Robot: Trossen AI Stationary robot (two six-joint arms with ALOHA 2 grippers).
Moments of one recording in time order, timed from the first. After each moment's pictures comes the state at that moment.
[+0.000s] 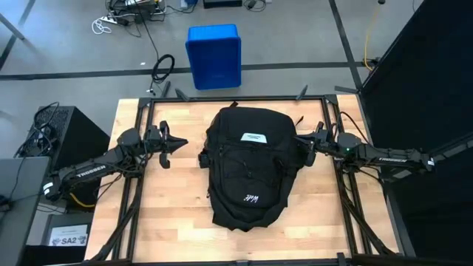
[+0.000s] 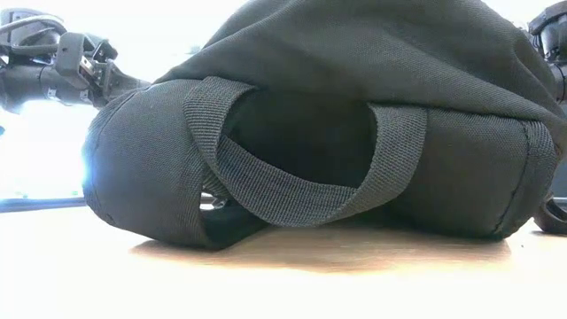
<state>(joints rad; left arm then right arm) 0.48 0.21 0.01 0.25 0.34 -0.14 -0.16 0.14 0.01 0.07 0.24 0.08</state>
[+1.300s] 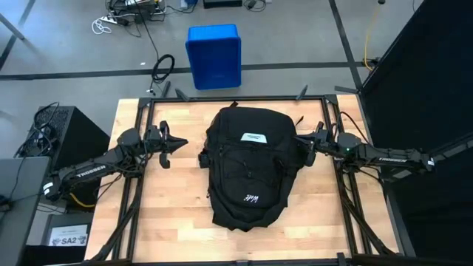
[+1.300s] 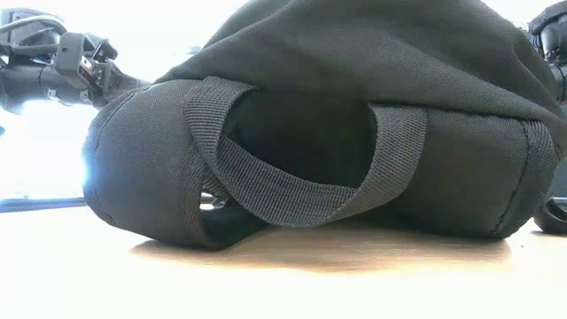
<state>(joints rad) 0.48 0.21 0.01 0.25 0.34 -0.14 -0.17 0.14 0.01 0.07 0.24 0.08</state>
